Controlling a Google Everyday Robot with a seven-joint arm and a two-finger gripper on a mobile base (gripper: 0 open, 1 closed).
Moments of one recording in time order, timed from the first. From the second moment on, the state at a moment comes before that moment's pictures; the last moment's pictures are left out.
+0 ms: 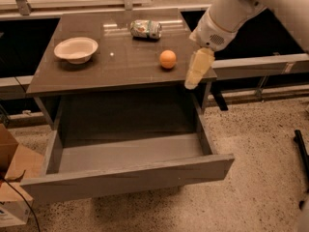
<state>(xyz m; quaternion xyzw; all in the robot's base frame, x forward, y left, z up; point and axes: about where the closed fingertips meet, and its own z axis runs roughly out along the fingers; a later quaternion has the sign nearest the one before) 0.637 -0.118 0.903 -0.63 0.74 0.04 0.23</state>
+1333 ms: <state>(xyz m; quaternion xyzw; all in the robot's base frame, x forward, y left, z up) 0.739 -0.077 0.841 -0.62 0.73 0.13 0.27</state>
